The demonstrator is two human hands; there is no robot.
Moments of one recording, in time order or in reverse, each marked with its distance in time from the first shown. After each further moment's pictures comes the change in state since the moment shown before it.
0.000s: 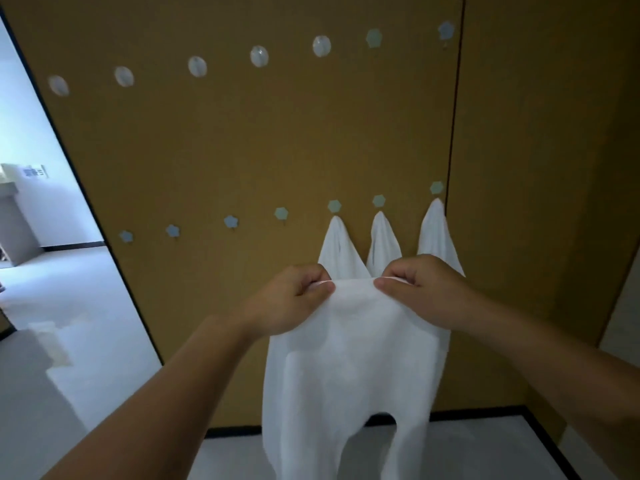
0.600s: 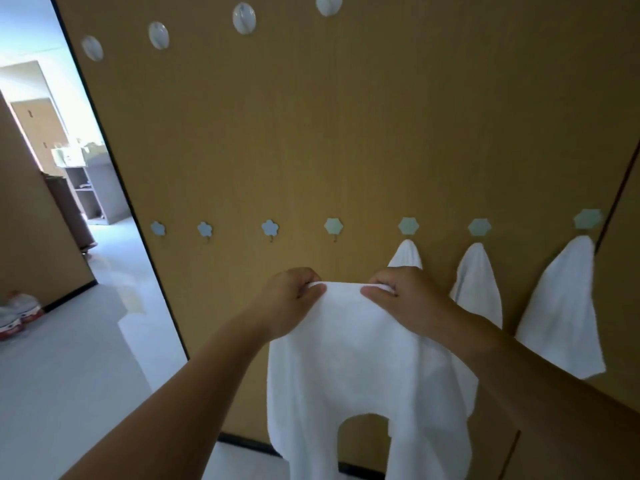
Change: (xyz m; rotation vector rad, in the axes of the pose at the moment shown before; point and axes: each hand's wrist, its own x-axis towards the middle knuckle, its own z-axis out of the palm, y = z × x) left_hand 0.171 -0.196 -0.009 0.142 0.244 -0.316; right_hand 0.275 0.088 0.105 0.080 -0.113 -0.167
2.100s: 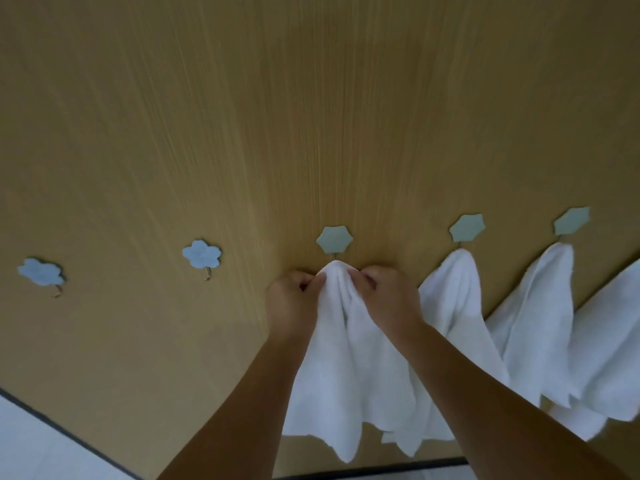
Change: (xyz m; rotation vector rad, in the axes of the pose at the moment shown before) left_hand 0.266 -0.173 0.147 -0.559 0.099 -0.312; right_hand 0.248 0.157 0.151 -0.249 0.375 0.462
